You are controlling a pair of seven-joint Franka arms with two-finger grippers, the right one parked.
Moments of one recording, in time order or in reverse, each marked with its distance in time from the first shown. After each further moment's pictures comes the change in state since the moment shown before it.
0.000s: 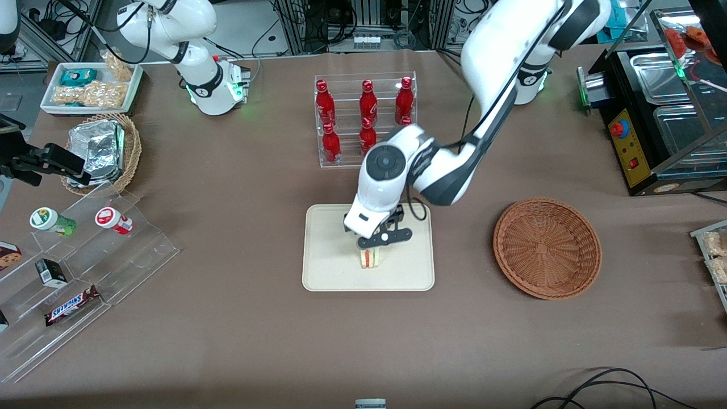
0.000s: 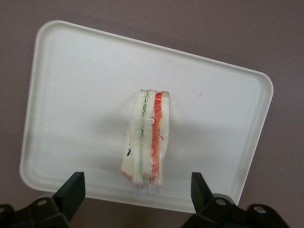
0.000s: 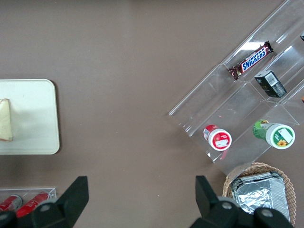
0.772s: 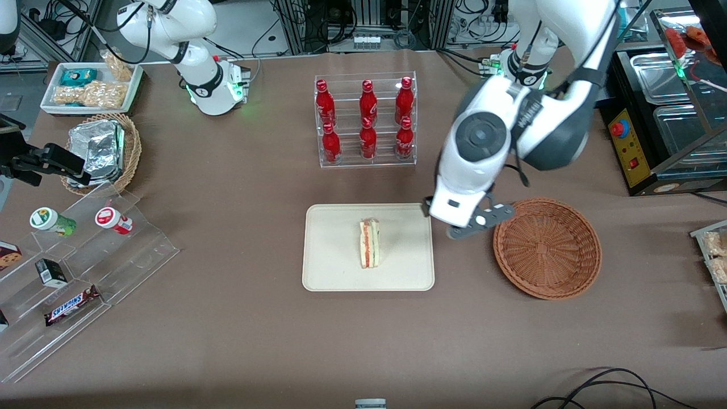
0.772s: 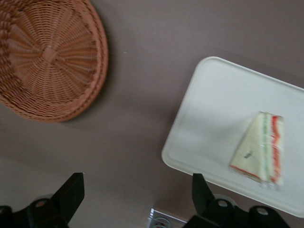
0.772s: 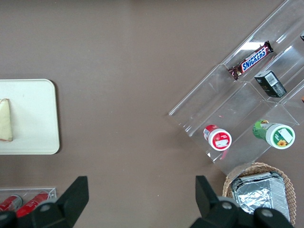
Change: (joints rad) arm 0.226 -0.271 0.015 -0.141 0.003 -0.354 0.097
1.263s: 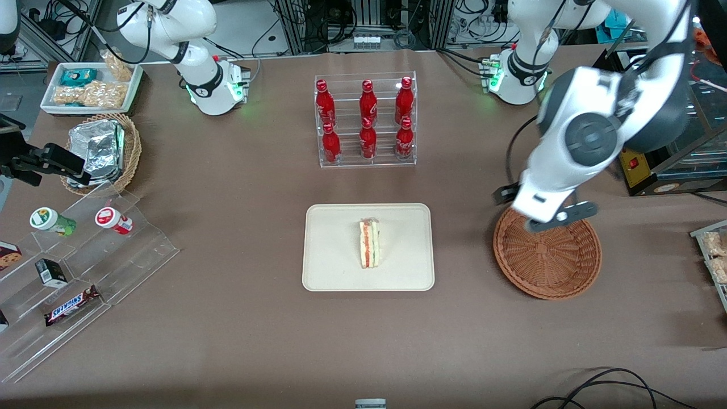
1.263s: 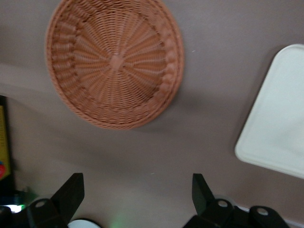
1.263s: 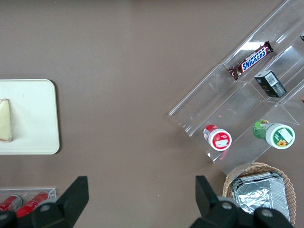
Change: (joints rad) arm 0.221 -0.240 0.003 -0.246 0.000 -0.062 0.357
